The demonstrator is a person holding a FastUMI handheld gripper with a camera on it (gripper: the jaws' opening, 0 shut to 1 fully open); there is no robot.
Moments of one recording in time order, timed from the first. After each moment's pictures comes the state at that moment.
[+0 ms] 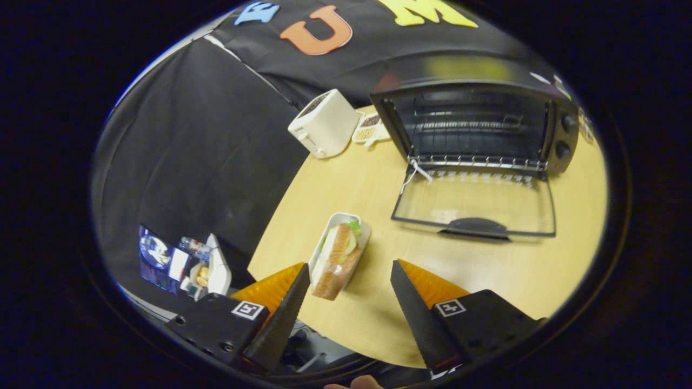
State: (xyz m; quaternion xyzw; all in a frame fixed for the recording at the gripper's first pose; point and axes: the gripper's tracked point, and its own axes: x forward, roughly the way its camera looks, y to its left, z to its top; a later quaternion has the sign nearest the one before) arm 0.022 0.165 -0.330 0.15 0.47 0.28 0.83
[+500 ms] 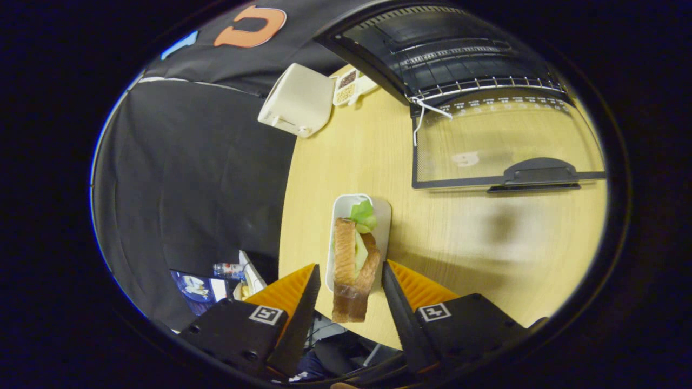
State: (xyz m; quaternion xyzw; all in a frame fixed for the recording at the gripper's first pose) arm 0.041 0.209 -0.373 0.26 0.56 0.26 0.74
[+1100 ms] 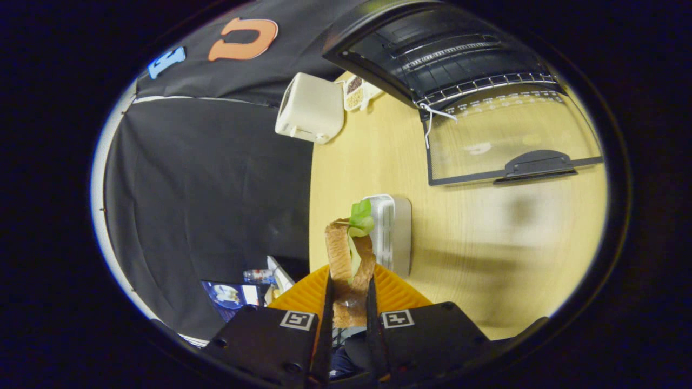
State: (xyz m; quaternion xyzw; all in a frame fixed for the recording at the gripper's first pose) arm 0.031 0.202 -0.308 0.33 0.54 0.28 0.72
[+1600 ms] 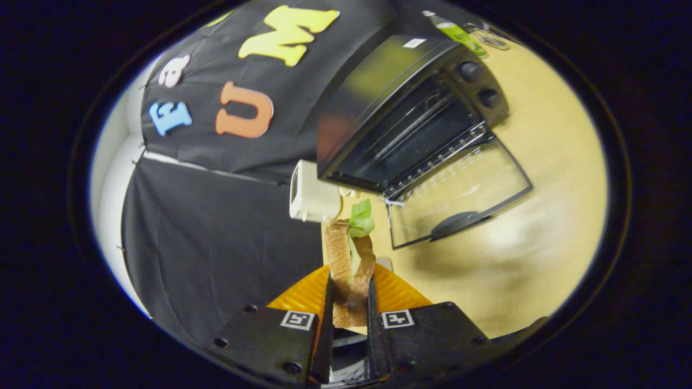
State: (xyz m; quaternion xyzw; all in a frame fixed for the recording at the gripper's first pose) arm 0.073 0.072 -0.242 0.46 0.39 0.17 0.78
